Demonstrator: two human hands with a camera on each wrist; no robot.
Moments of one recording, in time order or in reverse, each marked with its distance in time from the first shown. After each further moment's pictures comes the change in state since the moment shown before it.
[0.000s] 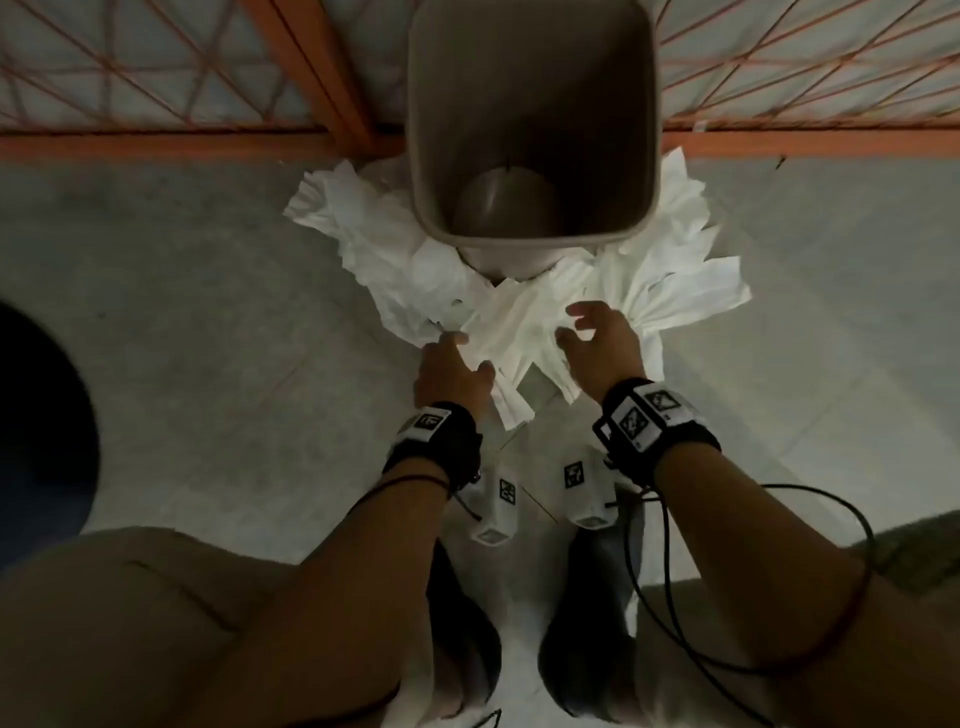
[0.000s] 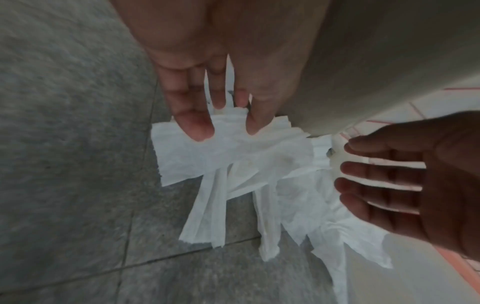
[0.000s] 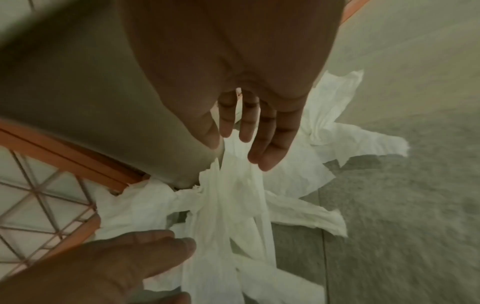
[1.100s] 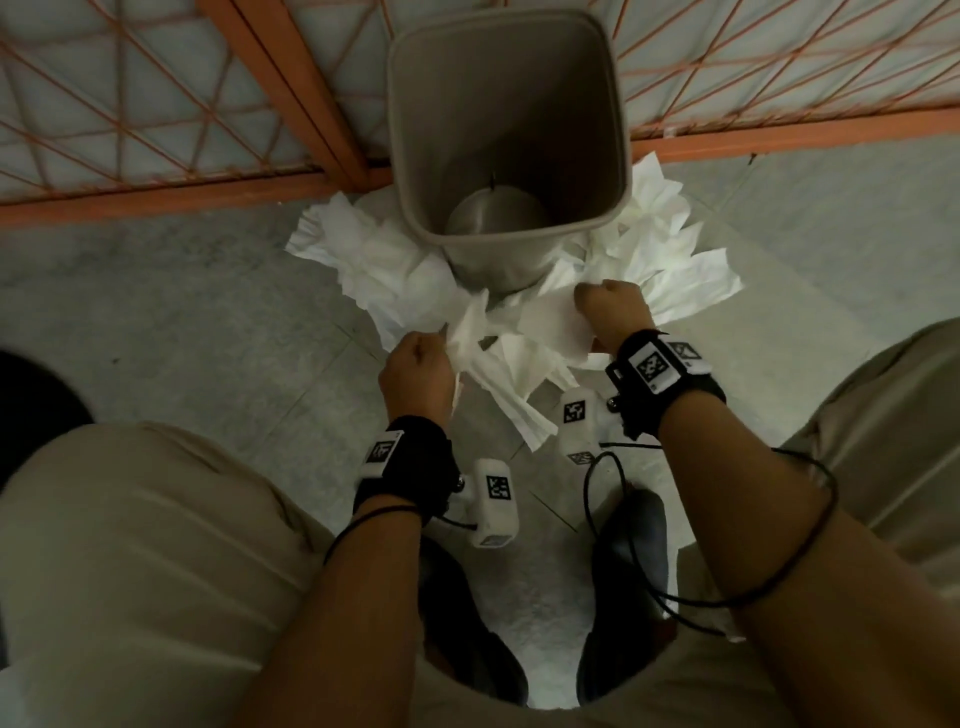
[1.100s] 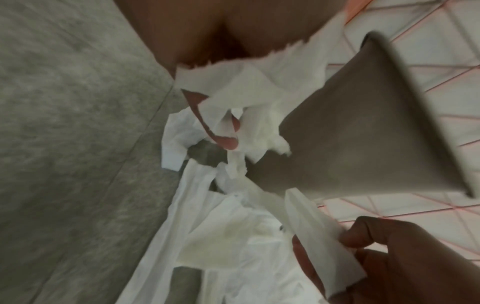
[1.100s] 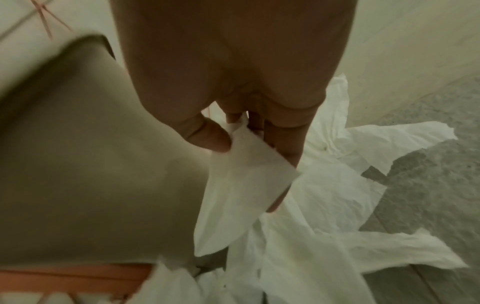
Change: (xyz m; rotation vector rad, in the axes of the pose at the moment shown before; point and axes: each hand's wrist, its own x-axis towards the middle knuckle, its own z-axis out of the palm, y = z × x) left_hand -0.014 0.000 -0.039 -0.442 0.202 0.000; right_hand 0.018 -0.021 -0.023 0.273 0.008 0.202
